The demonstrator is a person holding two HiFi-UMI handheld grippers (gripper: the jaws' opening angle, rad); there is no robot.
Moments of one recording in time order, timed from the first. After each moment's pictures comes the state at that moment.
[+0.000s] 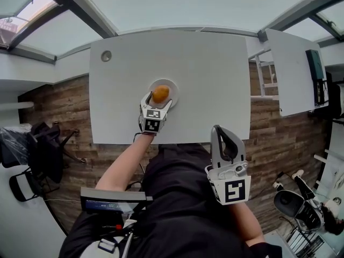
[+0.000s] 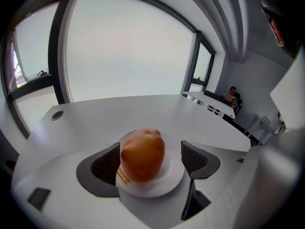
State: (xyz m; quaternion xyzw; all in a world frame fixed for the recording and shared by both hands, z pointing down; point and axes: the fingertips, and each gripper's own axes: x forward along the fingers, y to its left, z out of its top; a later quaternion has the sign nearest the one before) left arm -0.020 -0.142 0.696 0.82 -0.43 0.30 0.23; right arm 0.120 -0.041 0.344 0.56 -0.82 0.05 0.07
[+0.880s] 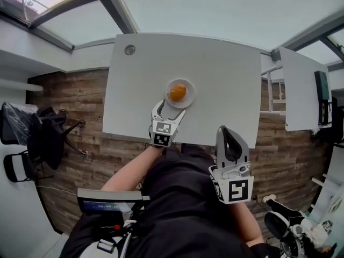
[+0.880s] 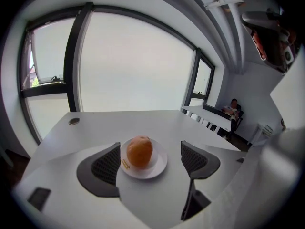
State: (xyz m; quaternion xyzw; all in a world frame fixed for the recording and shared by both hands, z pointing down) left arm -0.042 -0.092 0.616 0.82 -0.47 0.24 0.21; right arm 0.082 -0.023 0.331 0.53 -0.85 0.04 0.05
